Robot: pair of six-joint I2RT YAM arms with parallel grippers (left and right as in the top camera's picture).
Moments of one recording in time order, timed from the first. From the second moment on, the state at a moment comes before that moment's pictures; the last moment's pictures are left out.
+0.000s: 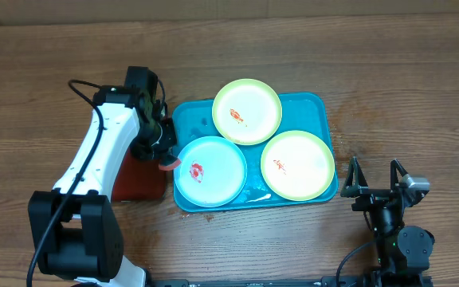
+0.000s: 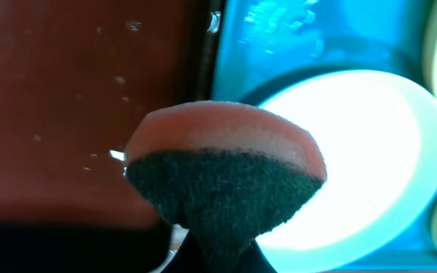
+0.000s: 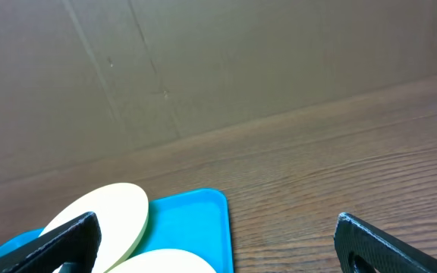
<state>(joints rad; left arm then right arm) -0.10 1.74 1.35 -1.13 0.15 -0.34 0.00 0.01 0.02 -0.03 -0.05 0.28</state>
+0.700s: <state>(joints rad) -0.50 1.76 1.17 -0.90 0.10 -0.61 0.00 0.01 0.02 -0.03 -0.05 0.29</state>
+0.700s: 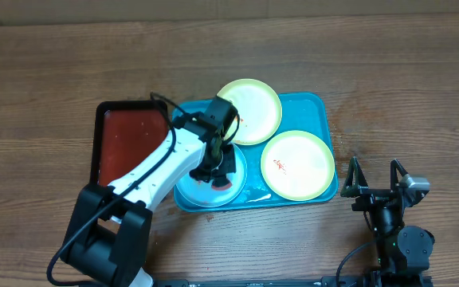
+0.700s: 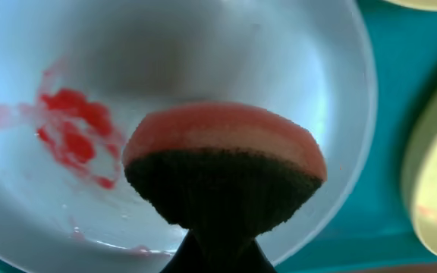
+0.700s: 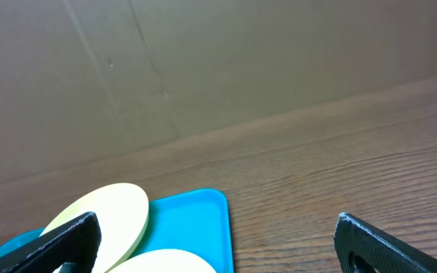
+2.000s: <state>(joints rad) -0.19 1.76 1.58 -1.23 0.07 -0.55 0.00 0.01 0.02 -0.03 -0.04 0.28</state>
